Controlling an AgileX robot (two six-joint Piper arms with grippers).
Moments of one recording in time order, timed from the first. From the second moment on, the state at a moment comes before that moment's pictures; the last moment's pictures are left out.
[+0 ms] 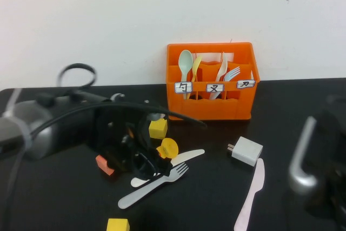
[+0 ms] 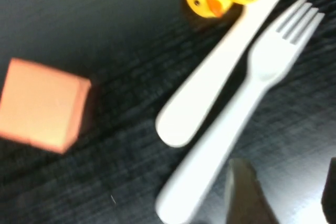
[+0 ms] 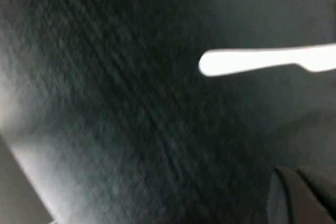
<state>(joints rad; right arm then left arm) 0.58 1.21 -0.85 0.16 0.92 -0.55 -0.49 1.72 -1.06 -0.11 0.58 -0.06</state>
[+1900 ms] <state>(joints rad) 0.58 0.93 -0.66 0.05 0.92 -0.41 -0.51 2.05 -1.40 0.00 0.80 0.23</state>
